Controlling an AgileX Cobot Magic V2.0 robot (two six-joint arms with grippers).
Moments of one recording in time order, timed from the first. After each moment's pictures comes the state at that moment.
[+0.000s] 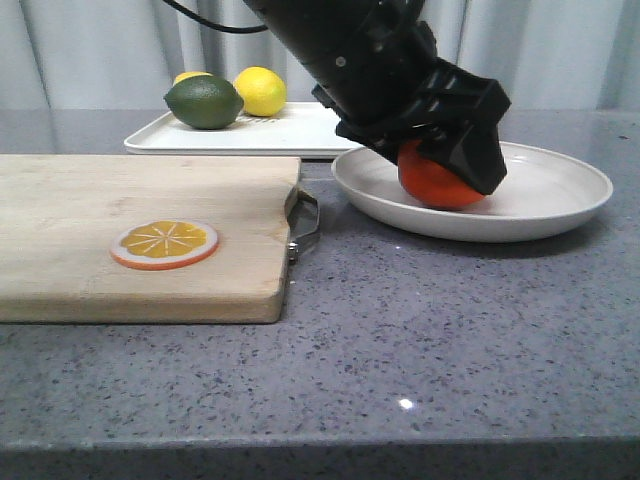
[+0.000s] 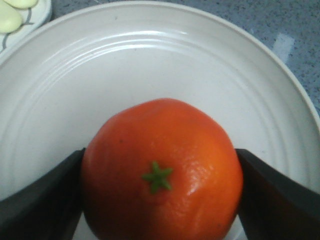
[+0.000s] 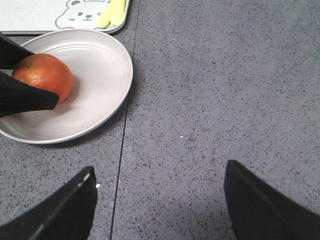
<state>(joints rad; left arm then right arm) -0.73 1.95 -1.54 -0.61 0.53 0.65 0.09 0.51 -0.72 0.06 0.84 0.09</state>
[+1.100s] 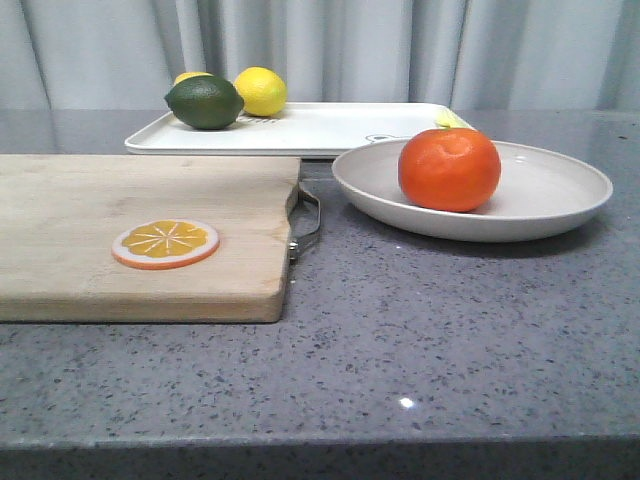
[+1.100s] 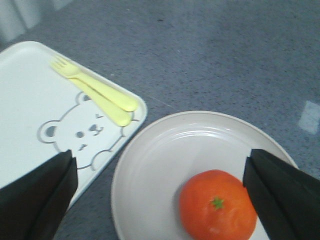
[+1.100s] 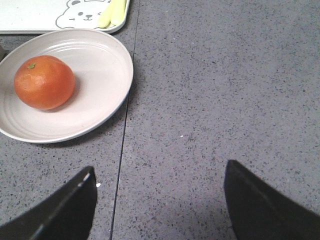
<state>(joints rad) -0.59 1.72 -1.58 -0.61 0.56 0.66 0.09 0.51 -0.72 0.06 0.84 0.09</state>
